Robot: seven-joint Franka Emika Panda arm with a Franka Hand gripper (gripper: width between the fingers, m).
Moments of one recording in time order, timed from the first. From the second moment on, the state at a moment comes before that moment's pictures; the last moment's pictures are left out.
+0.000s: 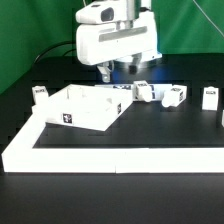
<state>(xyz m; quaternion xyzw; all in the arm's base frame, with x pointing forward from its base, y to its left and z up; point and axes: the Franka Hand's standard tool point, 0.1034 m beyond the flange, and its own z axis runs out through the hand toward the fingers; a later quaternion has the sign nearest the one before) 0.397 -0.071 0.062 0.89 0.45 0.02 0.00</state>
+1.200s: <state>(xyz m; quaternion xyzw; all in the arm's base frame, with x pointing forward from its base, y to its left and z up) 0.358 -0.114 0.008 0.86 0.51 -0.01 0.02</state>
